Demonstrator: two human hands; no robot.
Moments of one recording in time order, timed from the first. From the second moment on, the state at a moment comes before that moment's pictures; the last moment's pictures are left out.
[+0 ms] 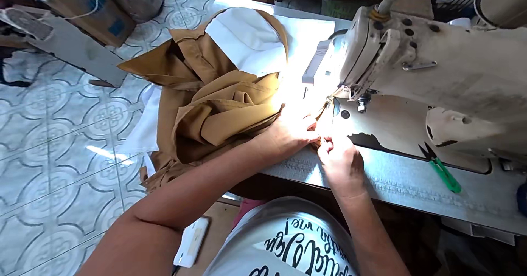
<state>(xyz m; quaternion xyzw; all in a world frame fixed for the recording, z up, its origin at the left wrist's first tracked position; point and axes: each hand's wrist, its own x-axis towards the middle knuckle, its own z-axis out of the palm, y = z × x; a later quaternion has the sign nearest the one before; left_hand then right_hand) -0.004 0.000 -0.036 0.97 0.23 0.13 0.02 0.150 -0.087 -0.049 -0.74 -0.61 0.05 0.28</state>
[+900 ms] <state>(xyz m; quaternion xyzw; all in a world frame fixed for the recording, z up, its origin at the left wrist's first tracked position) 0.007 0.050 -0.040 0.95 0.25 0.16 0.04 0.165 -0.047 -0.059 -0.72 -0.64 0.03 0.26</state>
